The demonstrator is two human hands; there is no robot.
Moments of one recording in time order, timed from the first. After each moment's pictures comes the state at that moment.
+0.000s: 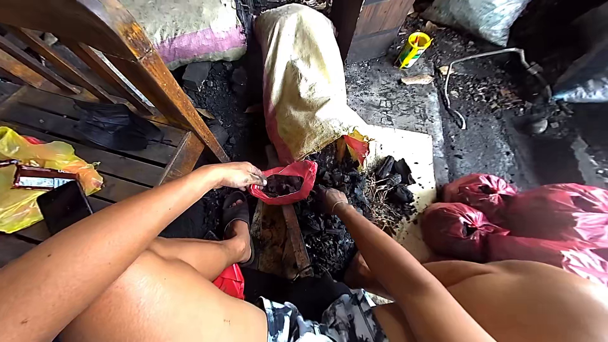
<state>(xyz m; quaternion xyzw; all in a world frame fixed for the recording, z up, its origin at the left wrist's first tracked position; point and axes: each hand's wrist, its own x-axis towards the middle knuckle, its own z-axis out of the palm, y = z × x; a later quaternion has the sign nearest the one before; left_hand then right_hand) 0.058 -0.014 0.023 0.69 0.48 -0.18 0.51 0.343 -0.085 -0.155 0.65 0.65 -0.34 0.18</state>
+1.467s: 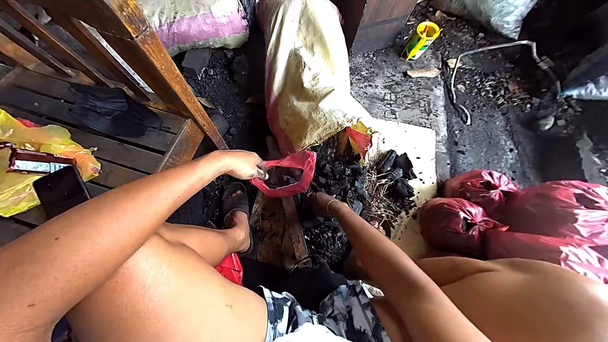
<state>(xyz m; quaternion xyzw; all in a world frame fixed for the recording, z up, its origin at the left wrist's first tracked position) 0.078 -0.014 0.038 0.80 0.41 -0.32 0.30 0.321 -0.097 -0.180 0.47 0.76 -0.41 0.16</state>
